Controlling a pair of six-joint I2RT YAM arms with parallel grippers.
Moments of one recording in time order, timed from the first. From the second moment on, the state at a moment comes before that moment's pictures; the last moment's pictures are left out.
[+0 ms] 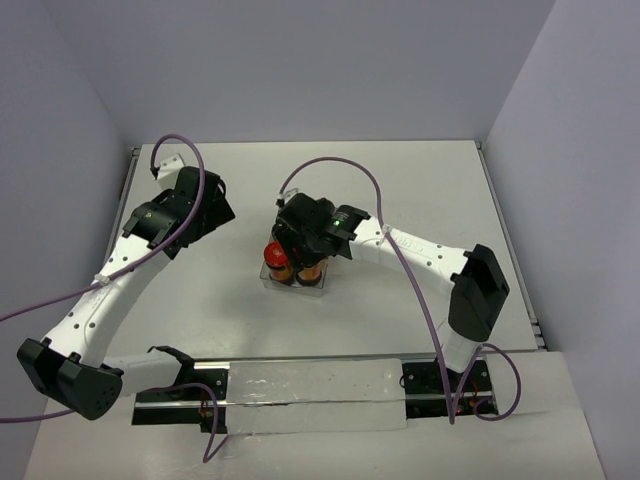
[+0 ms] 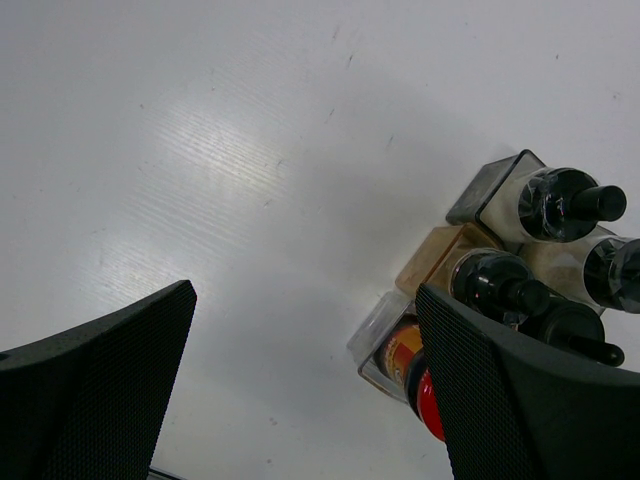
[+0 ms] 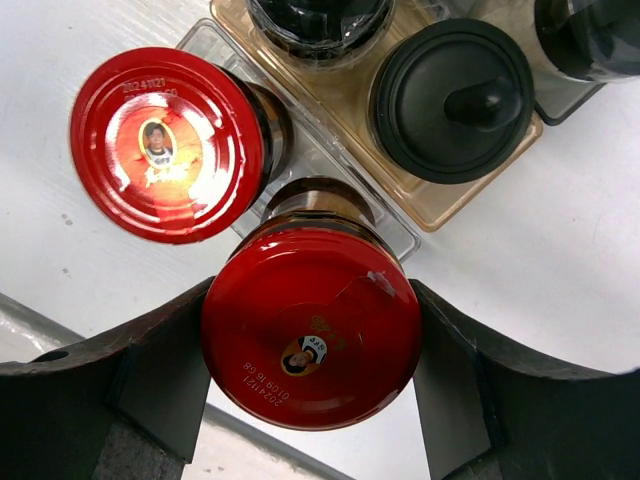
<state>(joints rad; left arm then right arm) -0.48 1.21 1.30 -0.97 -0.57 -0.78 0.94 1.70 1.48 -0.76 0.21 0.31</state>
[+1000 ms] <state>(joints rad) -0.46 1.21 1.30 -0.96 -0.57 -0.77 0.86 1.46 1.47 -0.77 0.31 0.31</state>
